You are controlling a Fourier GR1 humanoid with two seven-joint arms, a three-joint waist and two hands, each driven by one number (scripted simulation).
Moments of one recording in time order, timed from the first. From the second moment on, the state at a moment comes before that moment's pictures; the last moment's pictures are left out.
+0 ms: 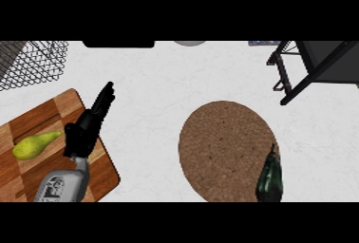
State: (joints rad) left arm -0.18 0.09 -0.01 -1.47 -0.14 -0.03 0.05; right arm -0.85 -0.42 -0.30 -1.91 0.85 0.31 0.86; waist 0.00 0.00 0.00
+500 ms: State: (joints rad) left arm -0.17 0.06 -0.03 -1.48 -0.16 -0.02 0.05; right arm -0.87 -0.53 -0.29 -1.69 0.90 0.19 0.68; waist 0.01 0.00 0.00
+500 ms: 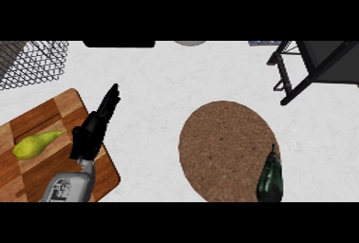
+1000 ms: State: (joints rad) left arm -0.20 0.06 -0.02 -1.42 -0.16 -0.02 0.02; right arm -0.91 -0.57 -0.26 -1.34 0.98 -0.07 0.42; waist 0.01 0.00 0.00
